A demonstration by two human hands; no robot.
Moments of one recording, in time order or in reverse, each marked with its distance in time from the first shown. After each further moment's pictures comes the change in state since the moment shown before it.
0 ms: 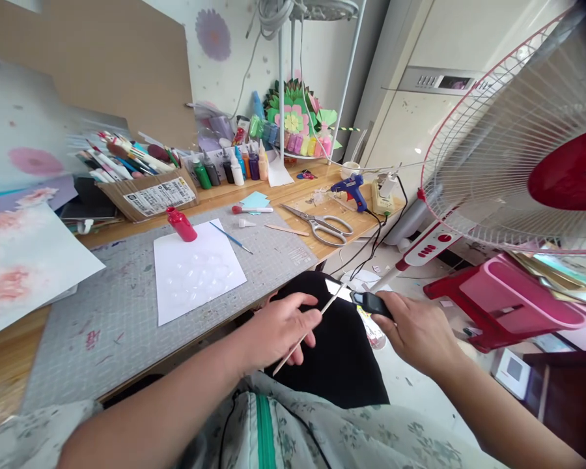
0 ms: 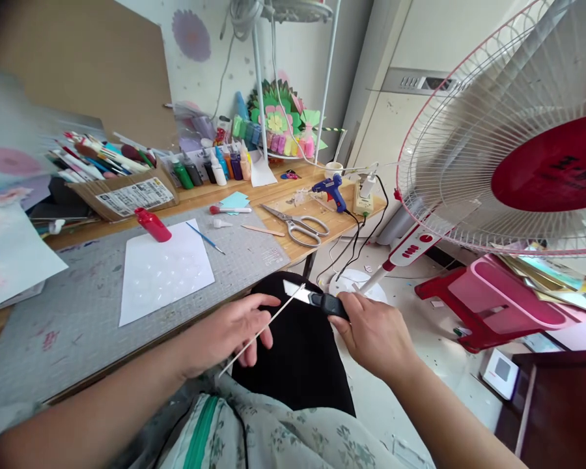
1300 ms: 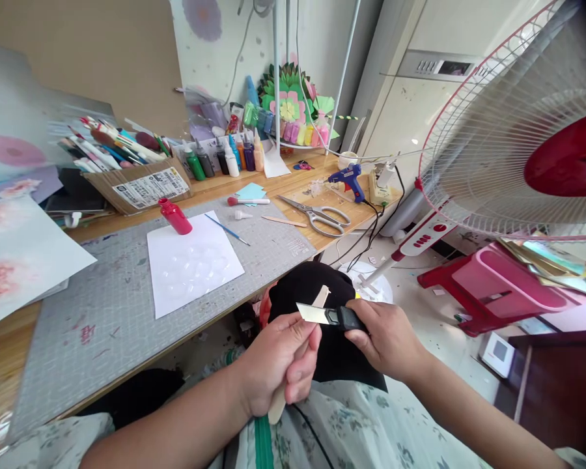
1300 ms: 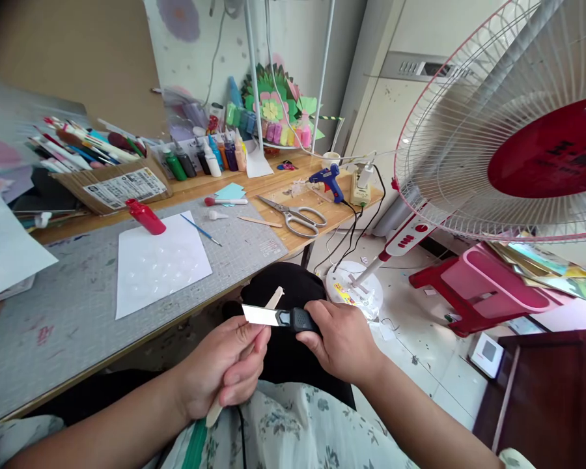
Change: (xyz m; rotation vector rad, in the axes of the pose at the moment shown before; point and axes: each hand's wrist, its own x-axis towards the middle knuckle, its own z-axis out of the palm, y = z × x) left_hand -0.011 -0.028 0.040 -0.945 -0.176 -0.036; right_hand -0.001 -0.042 0.007 0.424 0.010 -0.109
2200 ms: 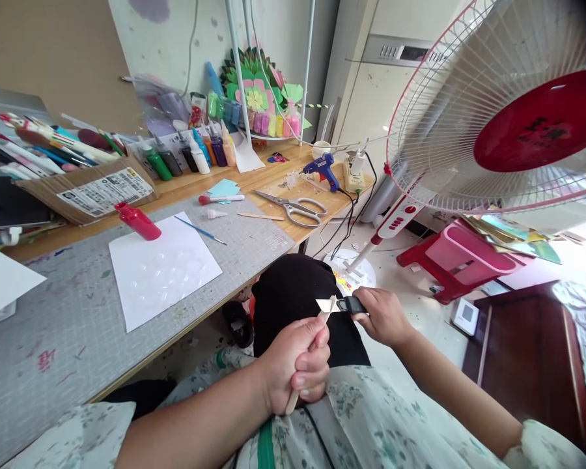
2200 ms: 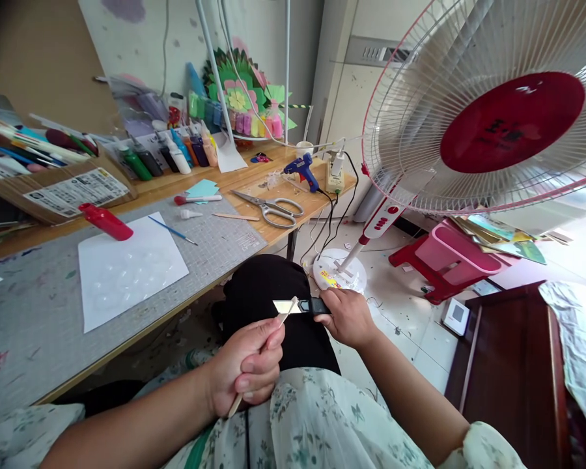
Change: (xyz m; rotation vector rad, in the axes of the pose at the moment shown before) left_hand 0.029 -0.028 0.006 -0.183 -0.180 -0.258; right_hand -0.043 0.056 0.032 -0.157 -0.004 0.125
